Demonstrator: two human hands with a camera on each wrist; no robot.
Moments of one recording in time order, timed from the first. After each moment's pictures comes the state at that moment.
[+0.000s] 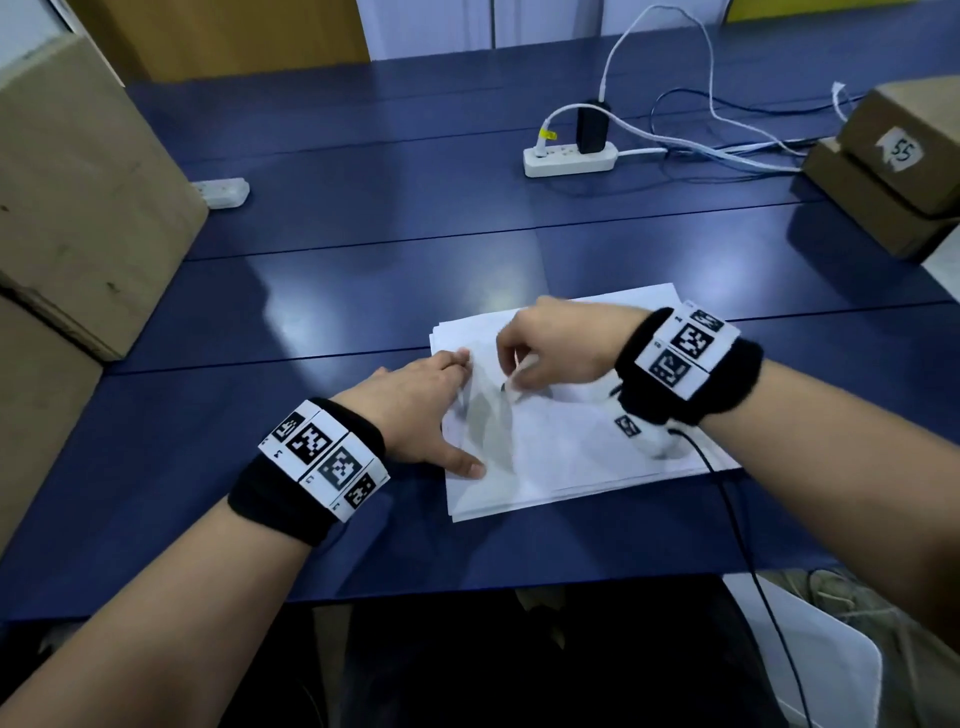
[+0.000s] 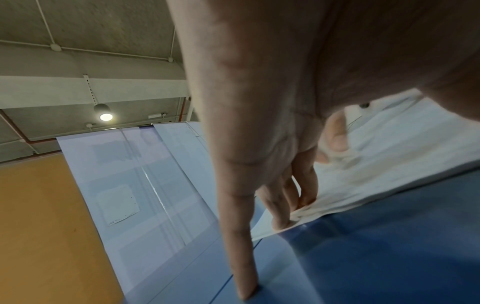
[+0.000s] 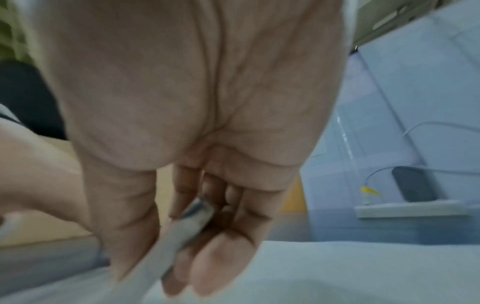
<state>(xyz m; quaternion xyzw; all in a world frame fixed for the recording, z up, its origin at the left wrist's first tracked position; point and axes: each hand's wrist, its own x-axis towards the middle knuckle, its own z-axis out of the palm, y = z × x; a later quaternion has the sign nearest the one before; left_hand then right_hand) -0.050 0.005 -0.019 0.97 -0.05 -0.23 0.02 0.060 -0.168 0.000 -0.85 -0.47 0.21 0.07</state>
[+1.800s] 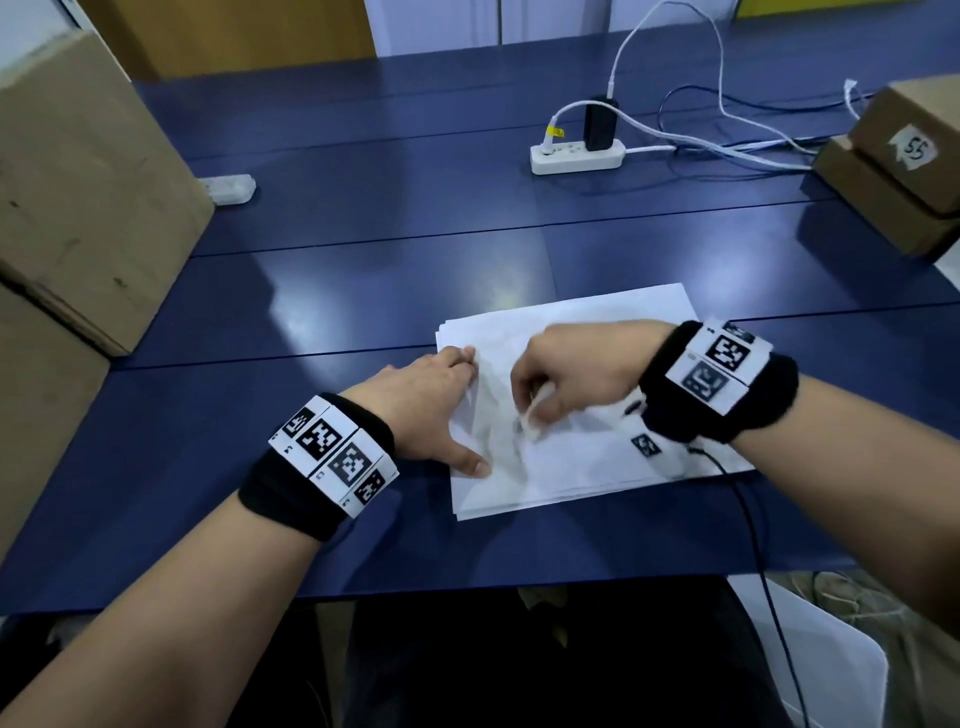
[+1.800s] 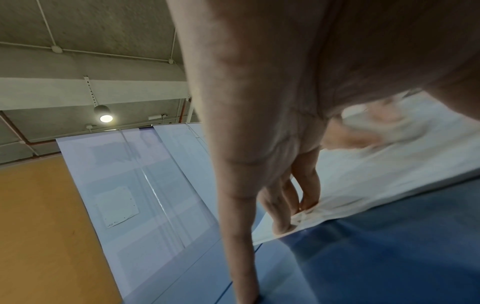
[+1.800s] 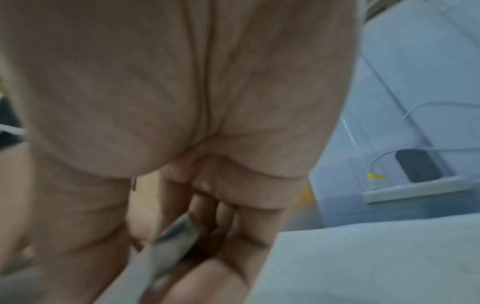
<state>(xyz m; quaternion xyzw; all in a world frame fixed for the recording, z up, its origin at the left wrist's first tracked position) -0.049 0.003 -0.018 0.97 -0.05 -0.24 0.02 0.050 -0.181 -0.004 -0.82 -0.50 0.28 0.07</state>
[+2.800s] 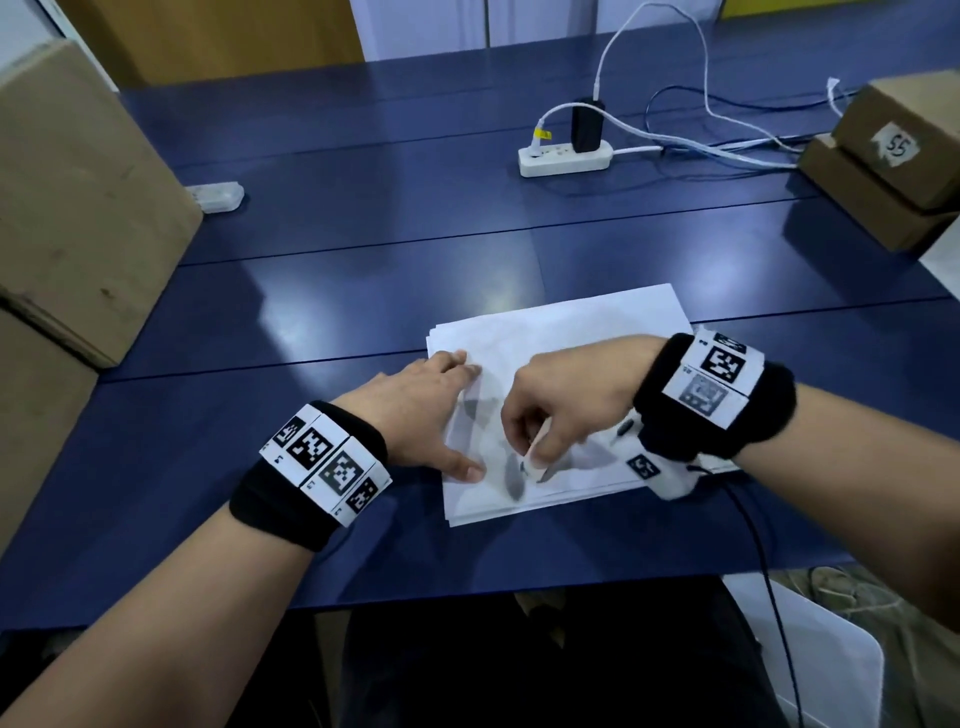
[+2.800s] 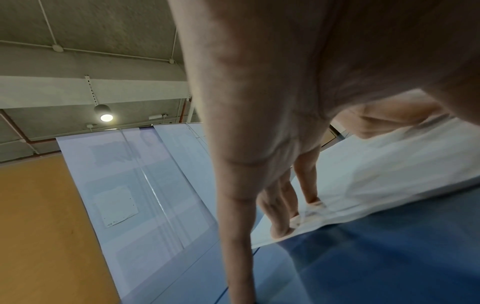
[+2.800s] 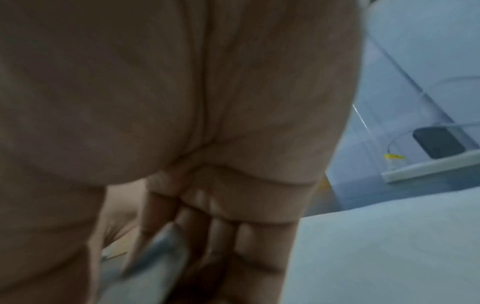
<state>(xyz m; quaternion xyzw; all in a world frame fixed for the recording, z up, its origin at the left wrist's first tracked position) -0.047 0.003 -0.021 0.97 -0.05 -0.24 0.03 0.037 -0.184 -0.002 -0.77 -0.52 0.36 0.04</state>
